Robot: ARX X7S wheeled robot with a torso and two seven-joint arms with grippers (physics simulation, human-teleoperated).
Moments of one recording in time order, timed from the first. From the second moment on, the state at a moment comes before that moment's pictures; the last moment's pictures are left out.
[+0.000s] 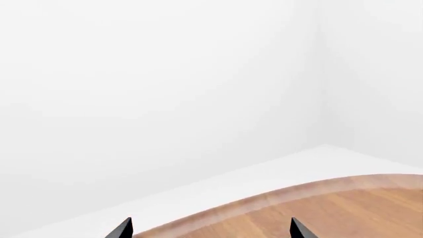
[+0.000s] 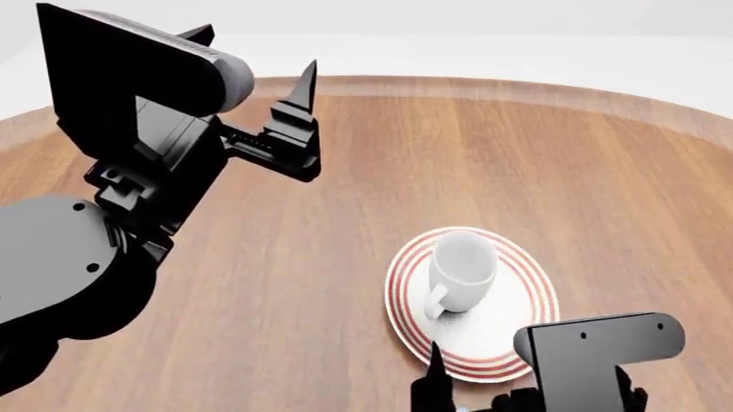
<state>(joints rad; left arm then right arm) -1.36 -0.89 1.06 0.52 -1.25 -0.27 -0.69 0.99 0.92 -1.38 -1.05 1.55 0.17 1.57</state>
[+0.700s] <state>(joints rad) -1.33 -0.89 1.06 0.52 -1.25 -0.26 -0.69 0.40 0.76 -0.93 -1.05 1.54 0.51 1.57</state>
